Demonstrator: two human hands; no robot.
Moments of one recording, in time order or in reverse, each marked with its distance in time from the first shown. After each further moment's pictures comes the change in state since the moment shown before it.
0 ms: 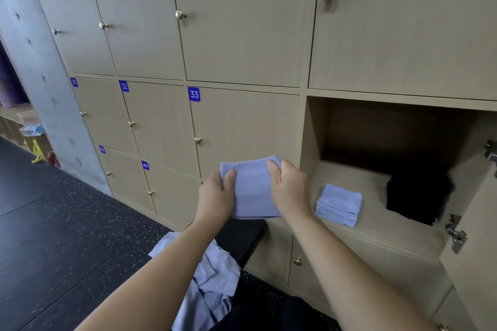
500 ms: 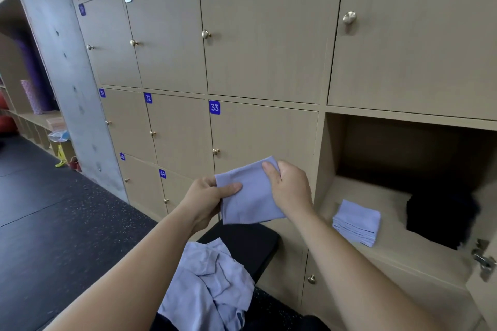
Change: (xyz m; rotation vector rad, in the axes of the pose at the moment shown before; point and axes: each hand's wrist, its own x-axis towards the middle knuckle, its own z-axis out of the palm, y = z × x) left_hand 0.021 -0.002 -0.071 -0.603 -0.346 -0.259; right_hand 0.010 -0.043 0.009 0.084 -0.125 -0.080
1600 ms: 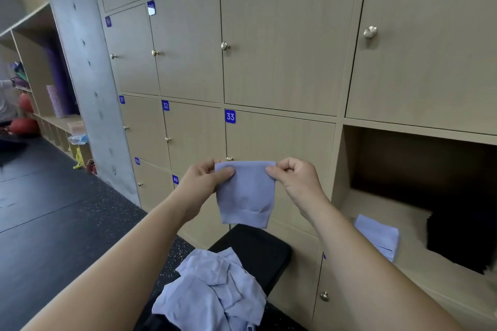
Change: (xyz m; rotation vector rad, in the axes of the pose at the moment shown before) left_hand -0.005 0.042 -0.036 0.246 0.054 0.265; right_hand 0.021 -0.029 0.001 0.507 -0.141 0.093
